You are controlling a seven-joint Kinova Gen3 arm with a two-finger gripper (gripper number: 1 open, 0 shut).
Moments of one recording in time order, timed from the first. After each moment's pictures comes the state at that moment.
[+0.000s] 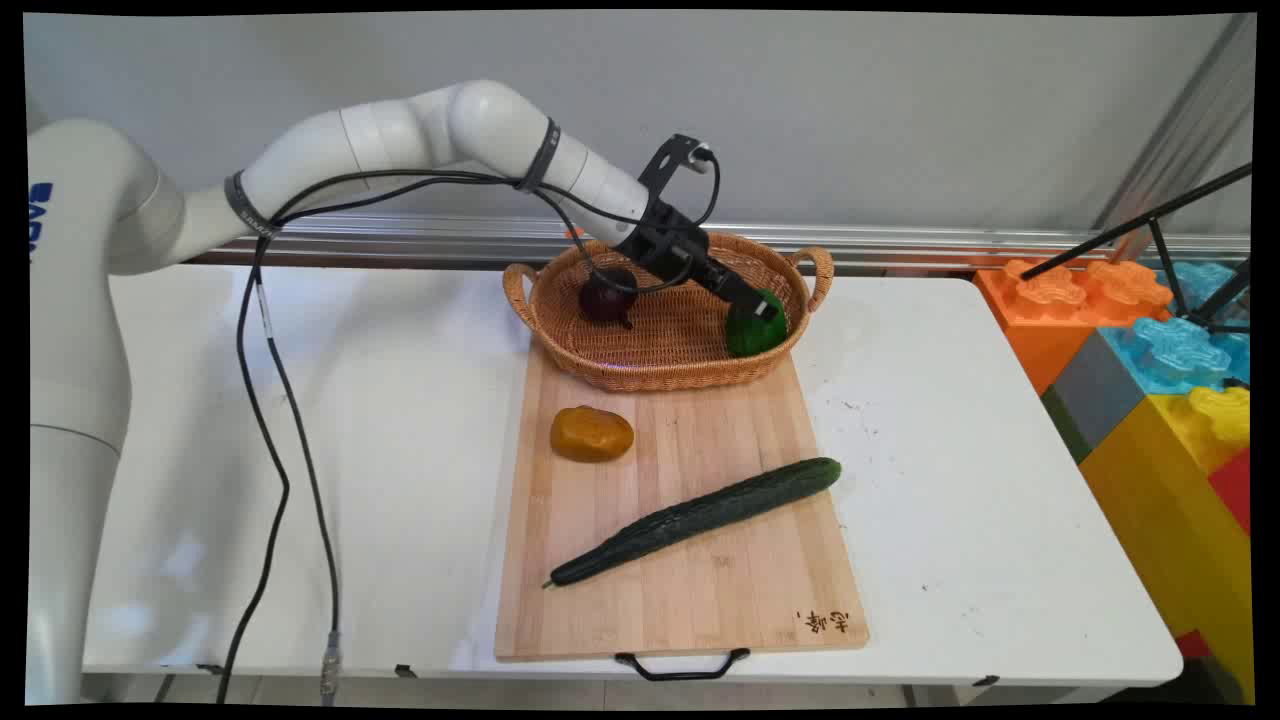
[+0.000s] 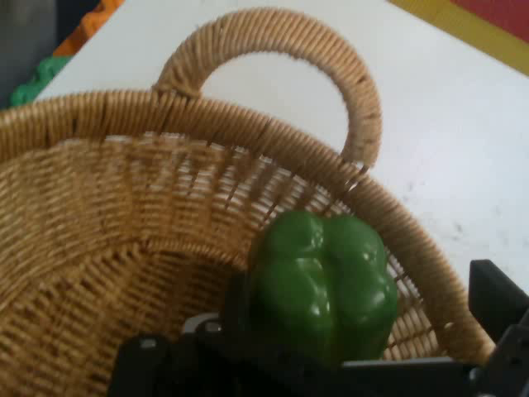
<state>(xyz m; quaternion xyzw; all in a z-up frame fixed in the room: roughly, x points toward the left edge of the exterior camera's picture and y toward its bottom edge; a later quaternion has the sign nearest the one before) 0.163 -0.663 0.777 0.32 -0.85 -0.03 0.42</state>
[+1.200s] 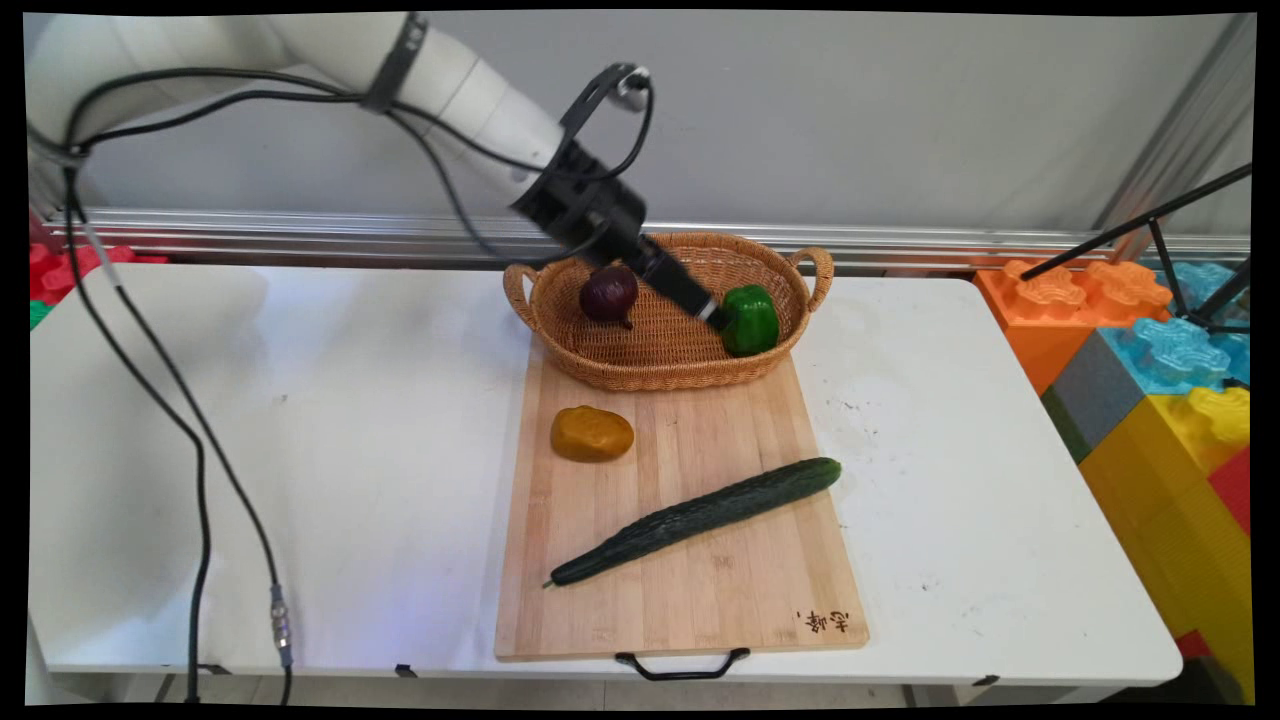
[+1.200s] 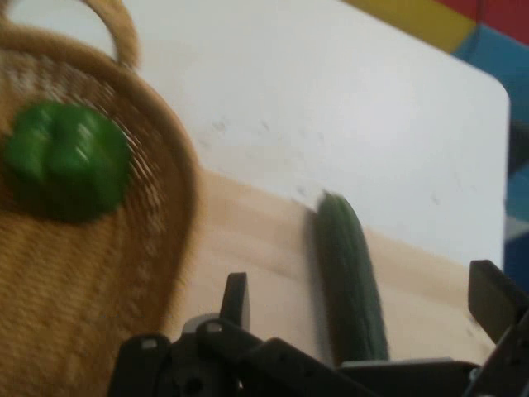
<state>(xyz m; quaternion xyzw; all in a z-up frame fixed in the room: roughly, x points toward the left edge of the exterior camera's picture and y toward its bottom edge) 0.198 -0.530 0.904 0.31 -0.87 -0.05 0.38</state>
